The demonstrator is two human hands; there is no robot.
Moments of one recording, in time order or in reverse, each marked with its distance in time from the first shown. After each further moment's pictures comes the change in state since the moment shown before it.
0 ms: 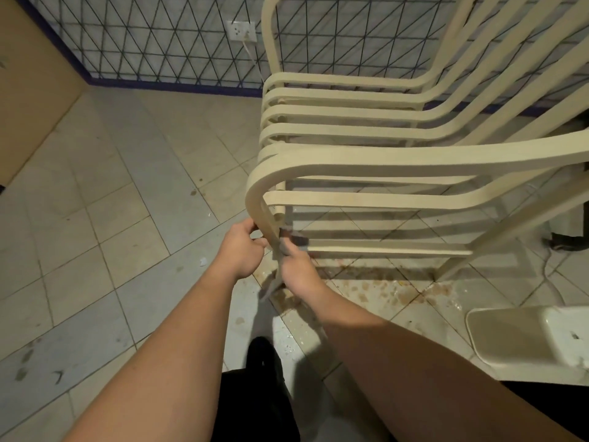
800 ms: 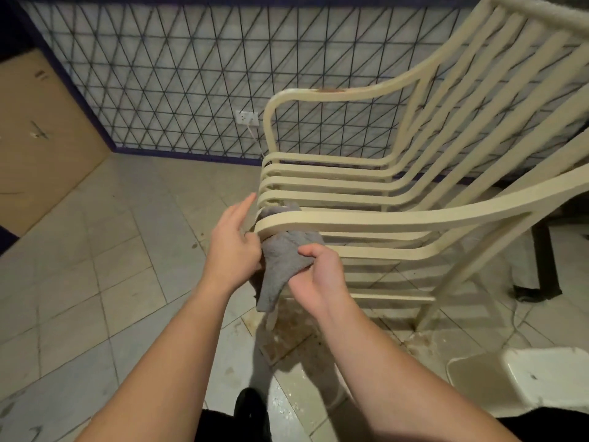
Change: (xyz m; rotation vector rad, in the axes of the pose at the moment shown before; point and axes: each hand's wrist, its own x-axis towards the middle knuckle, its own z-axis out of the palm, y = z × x) left_hand -0.068 0.106 -0.040 -0.010 0.389 0.482; right_hand -0.107 -0.124 -0.075 1.493 -0.103 0.010
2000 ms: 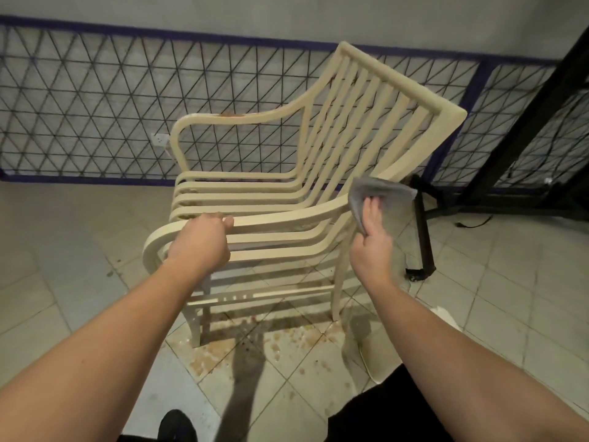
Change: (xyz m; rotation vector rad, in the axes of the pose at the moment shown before) left_hand -0.008 0.108 0.073 0.922 -0.408 0.280; right_hand -0.119 -0.221 -0.113 -1.523 0.533 -1.109
